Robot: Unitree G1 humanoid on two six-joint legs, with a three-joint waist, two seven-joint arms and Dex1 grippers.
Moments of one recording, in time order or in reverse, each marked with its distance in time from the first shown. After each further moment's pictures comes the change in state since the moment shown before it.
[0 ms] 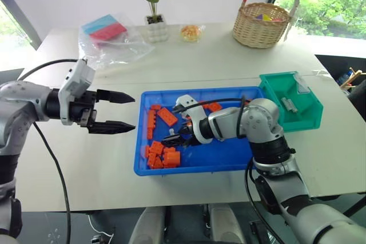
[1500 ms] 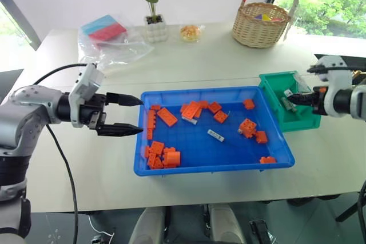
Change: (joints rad) left arm -0.012 -0.074 -0.020 -0.013 -0.020 0.003 0.028; right arm 0.212 -0.837 -0.364 0.048 -0.257 -0.265 0.381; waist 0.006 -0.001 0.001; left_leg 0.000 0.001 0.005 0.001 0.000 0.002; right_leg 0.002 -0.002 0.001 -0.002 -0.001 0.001
